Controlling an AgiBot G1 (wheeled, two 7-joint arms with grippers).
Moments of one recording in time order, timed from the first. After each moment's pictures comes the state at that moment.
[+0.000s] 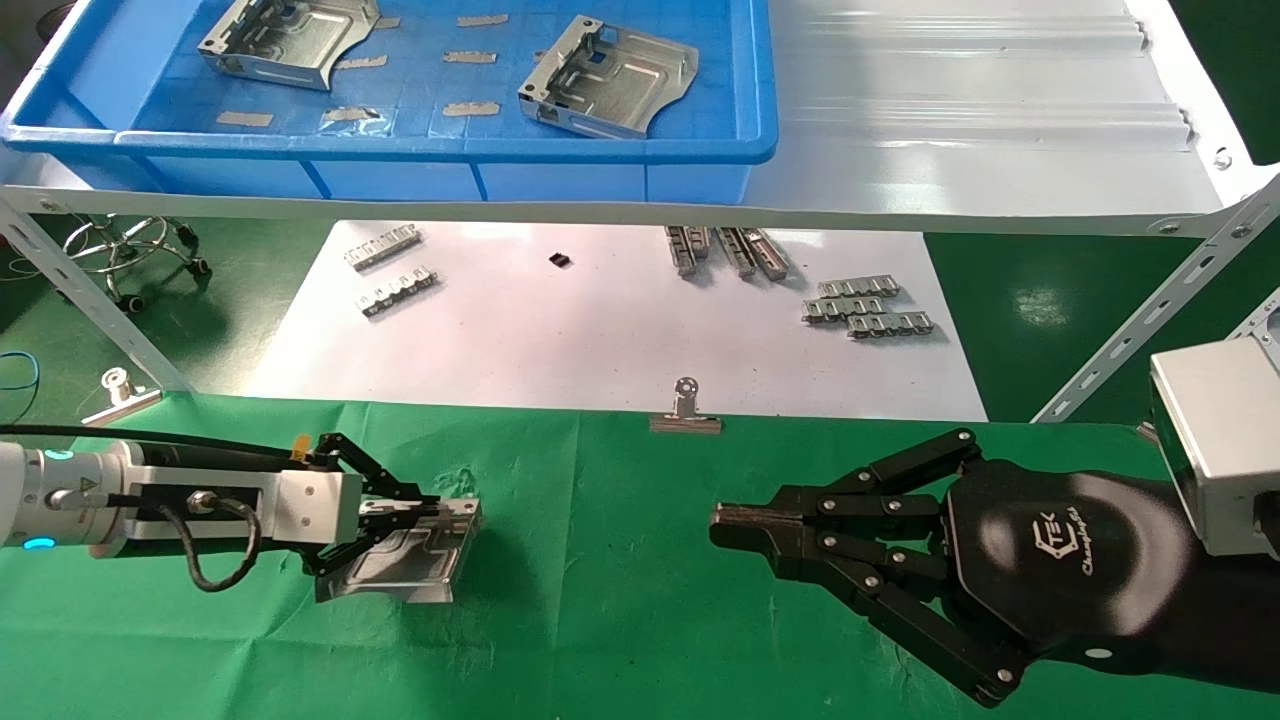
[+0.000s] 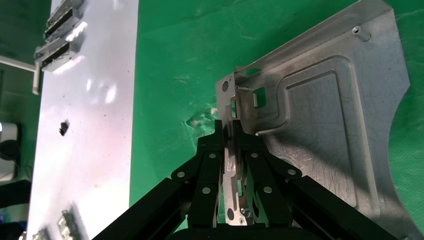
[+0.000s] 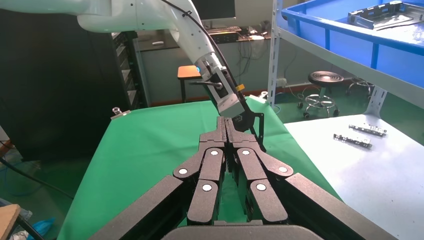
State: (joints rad) left arm -1.54 0.72 1.03 -0.92 1.20 1.10 0.44; right arm 1.10 -0.57 -0.39 1.26 -0.65 -1.45 0.13
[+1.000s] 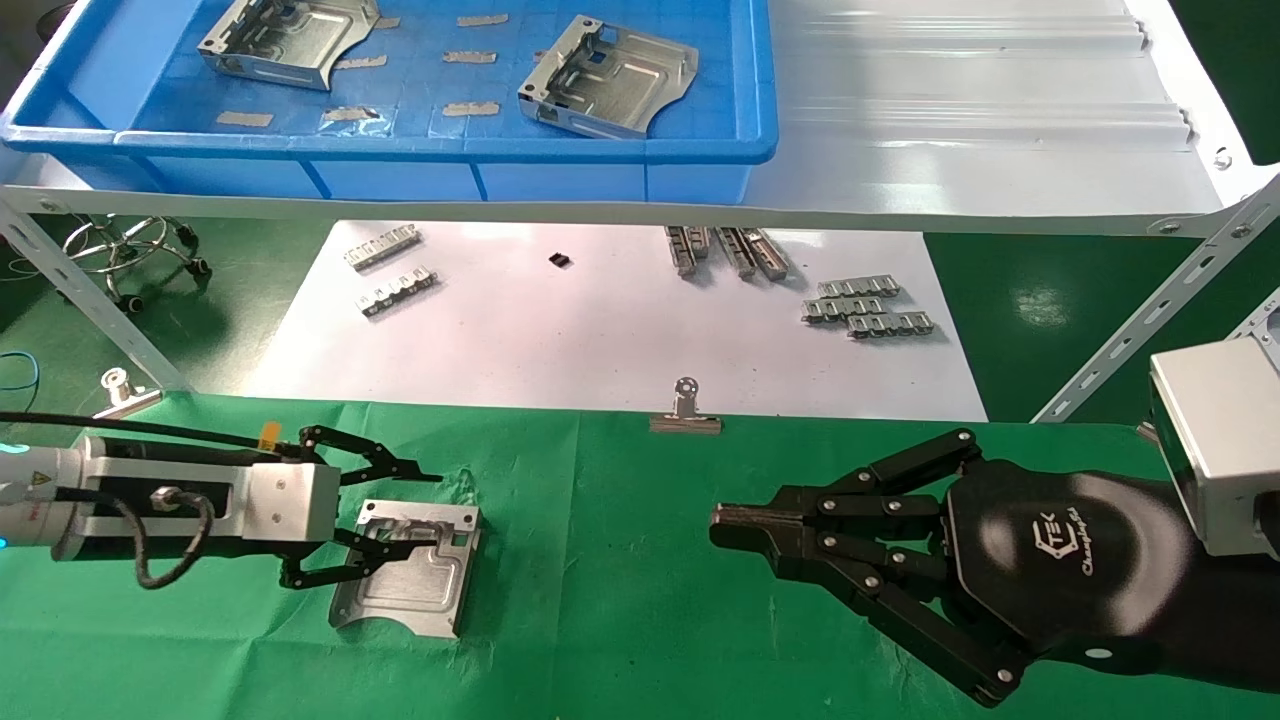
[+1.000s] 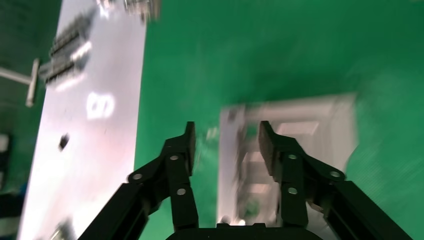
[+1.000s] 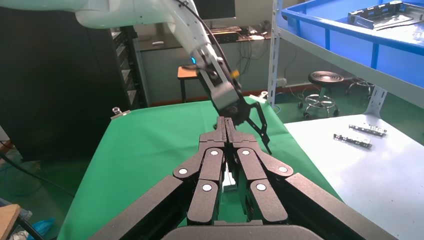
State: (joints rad) left arm -1.56 0.68 1.00 -0.93 1.08 1.24 0.40; right arm 1.10 -0.57 -0.39 1.26 -0.65 -1.45 0.13
